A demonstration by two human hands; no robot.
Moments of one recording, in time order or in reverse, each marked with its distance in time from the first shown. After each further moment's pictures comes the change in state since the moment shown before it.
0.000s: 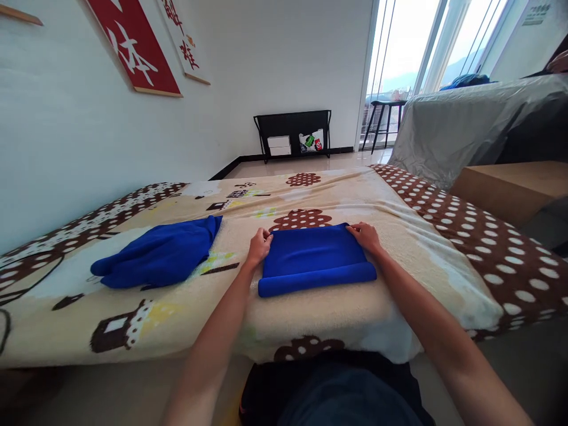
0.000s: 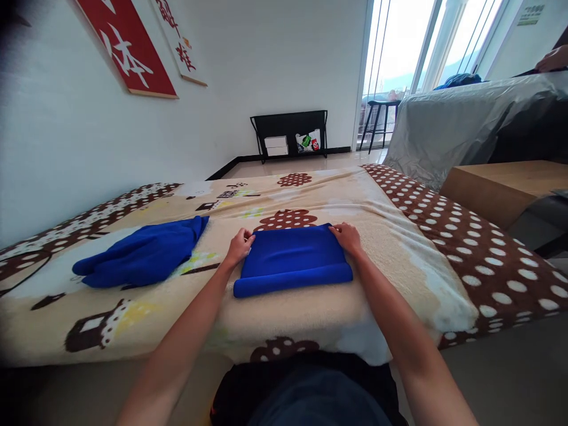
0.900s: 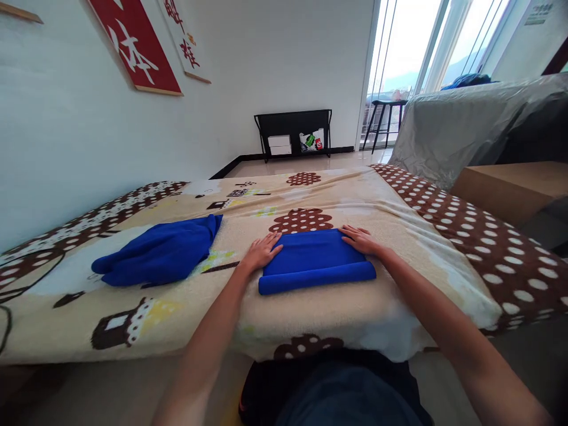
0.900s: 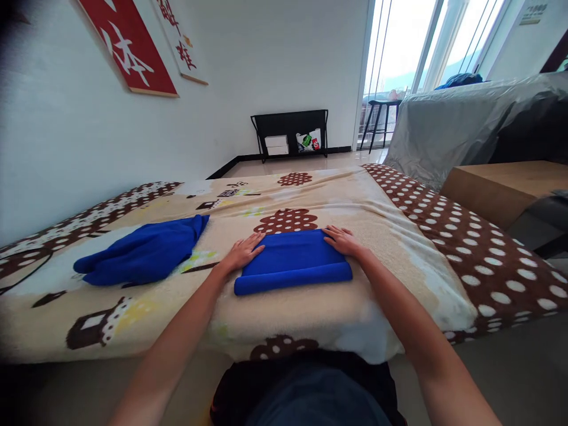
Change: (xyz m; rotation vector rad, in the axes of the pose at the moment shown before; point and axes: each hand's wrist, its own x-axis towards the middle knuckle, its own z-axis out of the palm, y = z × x) left_hand -0.020 -0.008 -0.007 0.146 -0.386 0.271; right_hand -0.015 0.000 -0.003 -0.013 -0.305 -0.365
